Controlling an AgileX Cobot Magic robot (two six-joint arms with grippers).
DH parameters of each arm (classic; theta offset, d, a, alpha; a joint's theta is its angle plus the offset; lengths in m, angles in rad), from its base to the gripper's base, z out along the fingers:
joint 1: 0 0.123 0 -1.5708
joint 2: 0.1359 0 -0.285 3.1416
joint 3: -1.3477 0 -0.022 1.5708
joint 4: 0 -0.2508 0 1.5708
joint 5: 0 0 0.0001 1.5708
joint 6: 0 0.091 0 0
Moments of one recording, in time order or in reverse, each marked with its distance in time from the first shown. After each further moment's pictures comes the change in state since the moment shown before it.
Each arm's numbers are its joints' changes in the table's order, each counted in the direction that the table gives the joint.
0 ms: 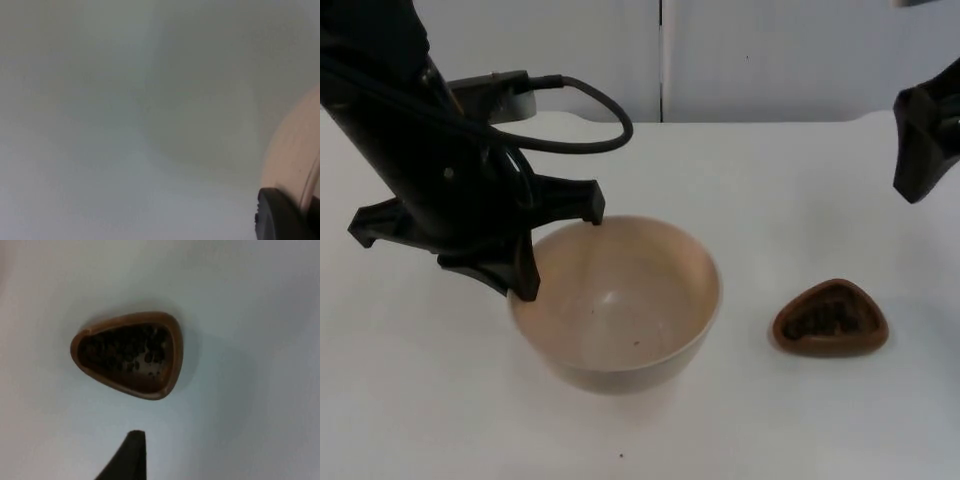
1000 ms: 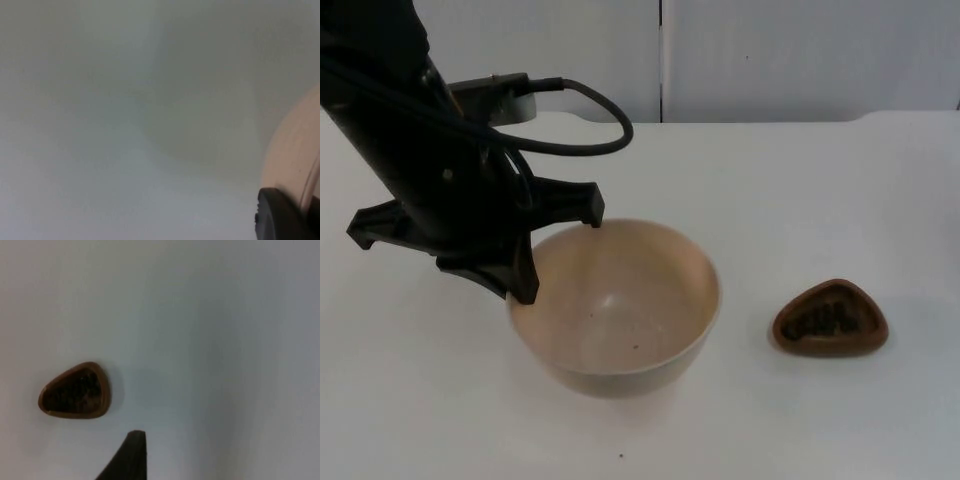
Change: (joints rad) right arm -0.302 -0.538 -0.203 -0.099 -0.014 0.019; left arm 0.000 0.000 0.000 0.000 0.012 0.002
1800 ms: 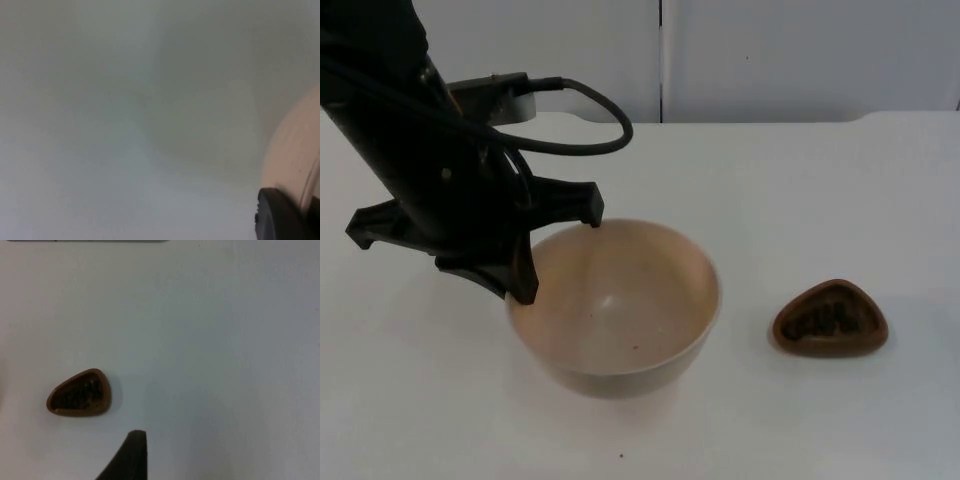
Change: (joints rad) right arm -0.017 -0.601 -0.364 0.026 -0.066 0.035; left arm 0.000 -0.002 0.000 0.000 0.006 0.000
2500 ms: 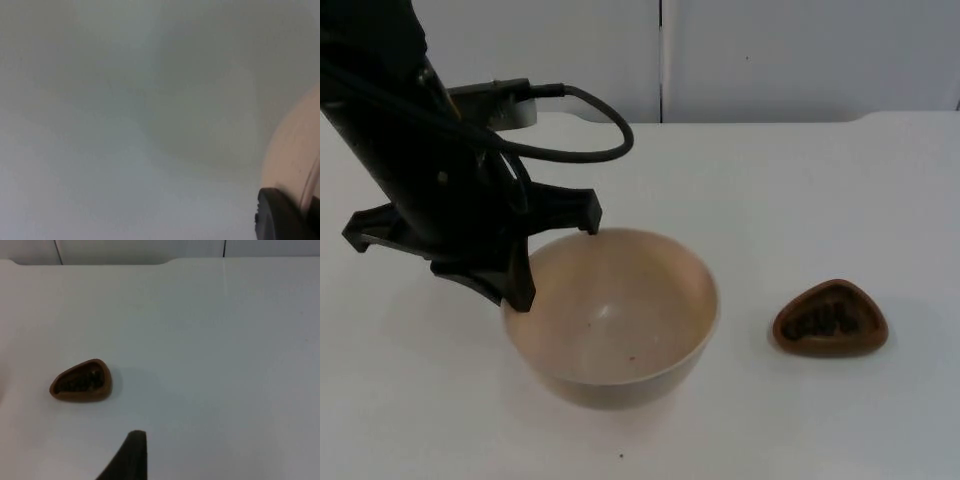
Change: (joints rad) right arm 0.000 -0.610 -0.257 0.011 0.143 0.021; left arm 0.000 0.000 0.000 0.000 0.029 0.014
